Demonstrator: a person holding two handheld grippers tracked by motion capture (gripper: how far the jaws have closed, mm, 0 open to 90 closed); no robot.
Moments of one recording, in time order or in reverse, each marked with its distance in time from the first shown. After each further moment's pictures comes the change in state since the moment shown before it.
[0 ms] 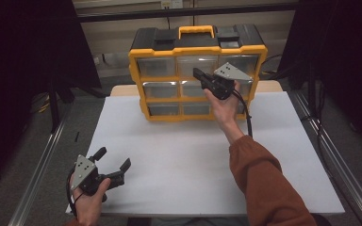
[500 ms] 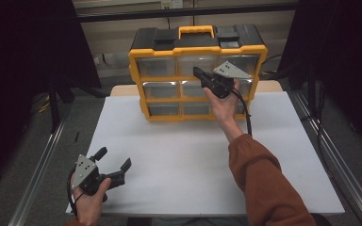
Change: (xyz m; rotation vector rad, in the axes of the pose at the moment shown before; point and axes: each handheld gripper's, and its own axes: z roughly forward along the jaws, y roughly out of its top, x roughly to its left) left arm 0.000 0.000 0.002 -0.004 -0.003 0.001; right arm -0.002 0.001 0.004 0.005 -0.017 0.001
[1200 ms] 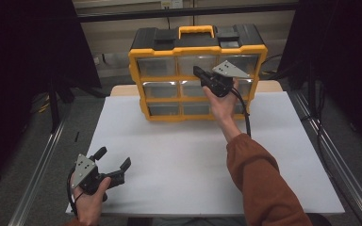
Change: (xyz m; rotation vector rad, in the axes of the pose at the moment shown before) left arm 0.001 0.000 0.001 0.003 0.011 -0.011; right arm -0.002 -0.002 0.005 0.006 -0.022 0.007
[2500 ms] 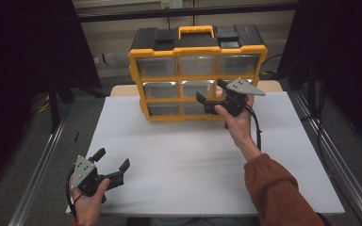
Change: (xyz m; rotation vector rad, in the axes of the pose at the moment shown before) left arm 0.001 -0.002 -0.004 0.013 0.005 0.012; right arm 0.002 -0.024 -0.055 0.049 0.025 0.050
